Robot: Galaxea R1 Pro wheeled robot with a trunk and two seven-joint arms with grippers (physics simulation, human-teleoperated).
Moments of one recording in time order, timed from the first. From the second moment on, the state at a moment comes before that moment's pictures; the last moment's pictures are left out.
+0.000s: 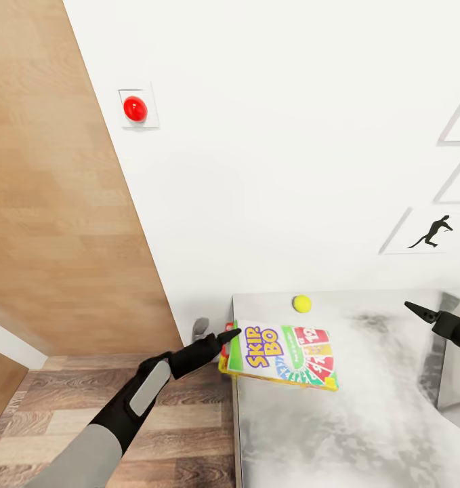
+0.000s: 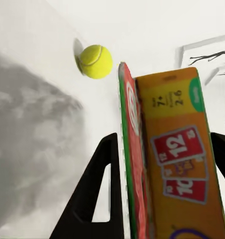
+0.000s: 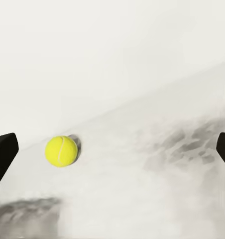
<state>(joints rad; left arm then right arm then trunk) -0.62 -0.02 -0.32 -0.80 0.93 0.47 -0.63 -0.20 -0.65 -0.34 -1.61 -1.05 0.65 0.08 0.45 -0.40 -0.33</state>
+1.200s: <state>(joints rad) -0.53 -0.03 -0.30 -1.32 1.08 0.56 -0.30 -0.15 -0.65 -0.43 -1.61 -1.05 0.71 0.34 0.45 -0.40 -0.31</state>
